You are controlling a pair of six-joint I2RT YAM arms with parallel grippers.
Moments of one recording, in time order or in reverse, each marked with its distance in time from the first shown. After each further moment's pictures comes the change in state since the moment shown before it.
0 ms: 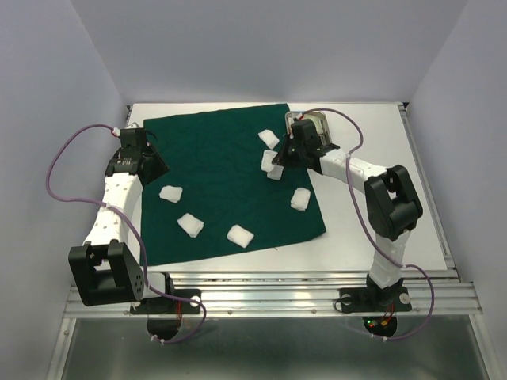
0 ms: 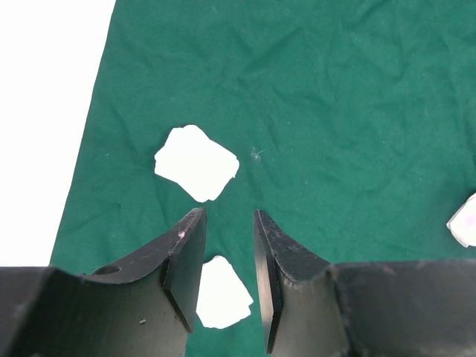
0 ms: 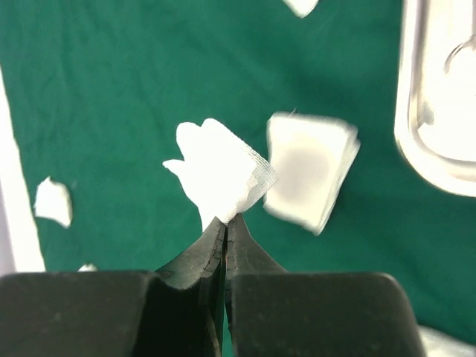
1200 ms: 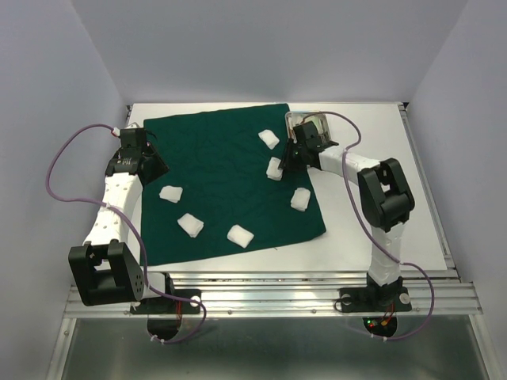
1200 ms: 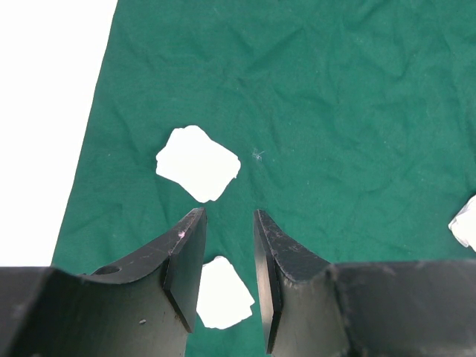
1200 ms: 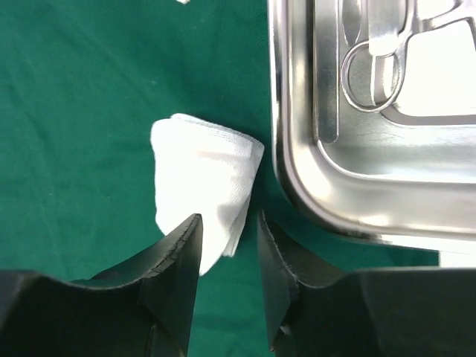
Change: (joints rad) left arm 0.000 0.000 0.000 0.000 -0.003 0.003; right arm -0.058 0.153 0.087 -0.112 0.023 -0.114
